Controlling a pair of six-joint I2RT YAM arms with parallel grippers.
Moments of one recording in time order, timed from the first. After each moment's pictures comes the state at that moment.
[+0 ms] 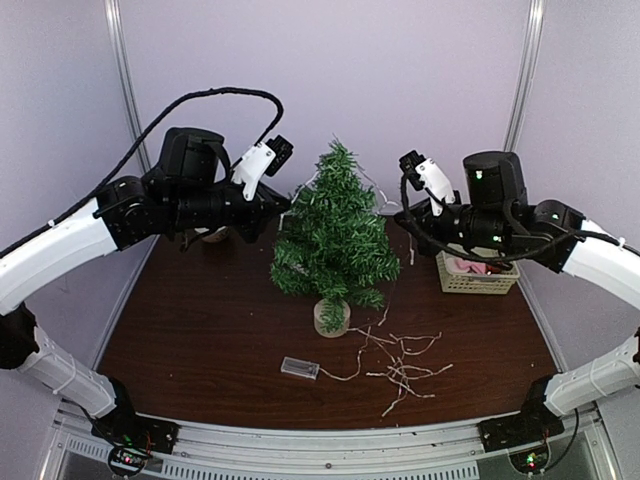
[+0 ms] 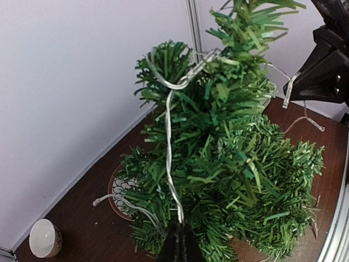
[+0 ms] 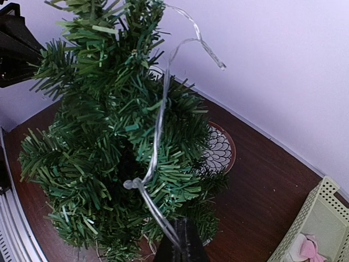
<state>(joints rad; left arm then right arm) -0.91 1.38 1.46 -0.47 -0.08 0.13 0.84 1.20 1.26 -0.45 0.13 -0.02</state>
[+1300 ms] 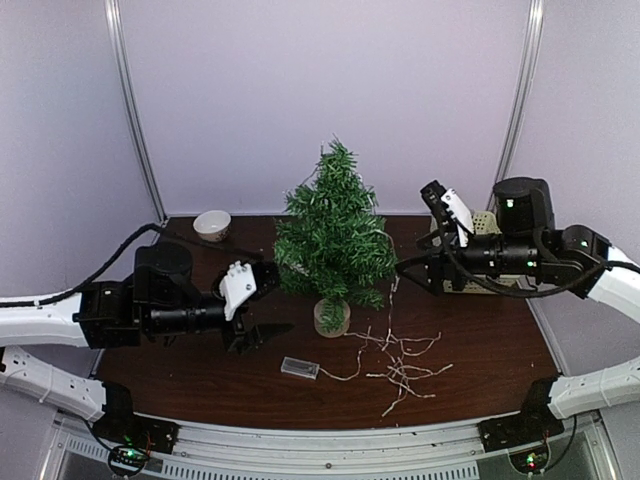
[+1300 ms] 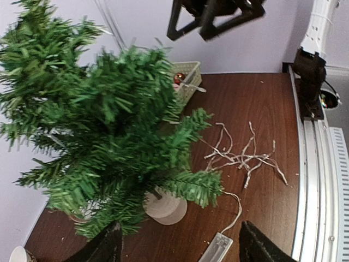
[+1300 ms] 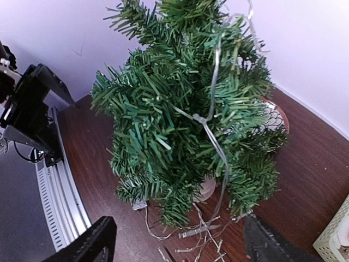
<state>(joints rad) -1.16 1.01 0.82 -0.13 -0.06 0.29 0.83 1.05 1.11 -0.51 -0.15 0.06</state>
